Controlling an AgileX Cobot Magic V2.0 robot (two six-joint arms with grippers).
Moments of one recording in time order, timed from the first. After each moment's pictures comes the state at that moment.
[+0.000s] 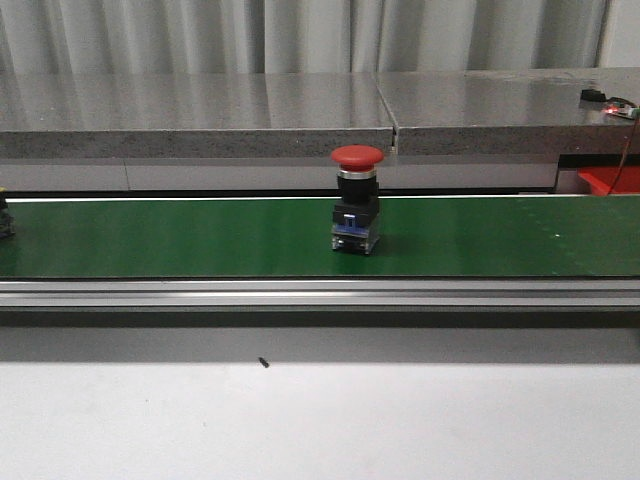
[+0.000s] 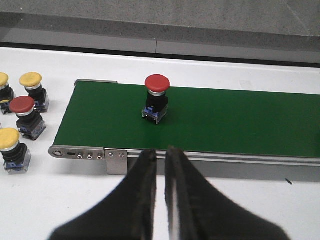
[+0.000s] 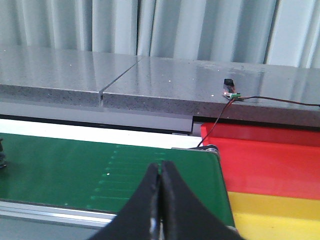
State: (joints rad) left arm -0.04 0.29 -0.67 -0.03 0.87 -0.13; right arm 0.02 -0.01 0.00 0.15 0.03 -0.15
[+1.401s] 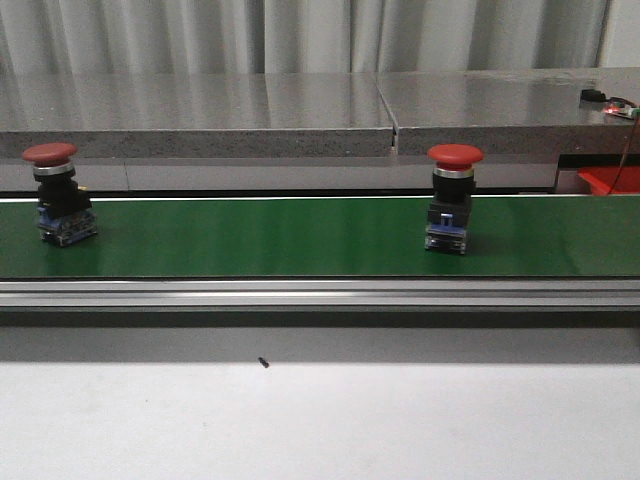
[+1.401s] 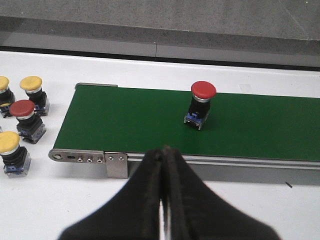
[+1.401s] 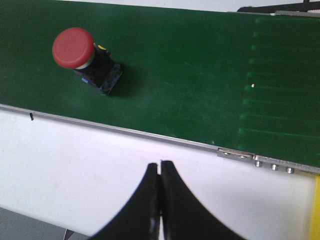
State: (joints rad) left arm -0.04 0.29 -0.67 -0.03 0.86 -0.13; right arm 0.02 1.04 -0.88 0.33 0.83 -0.16
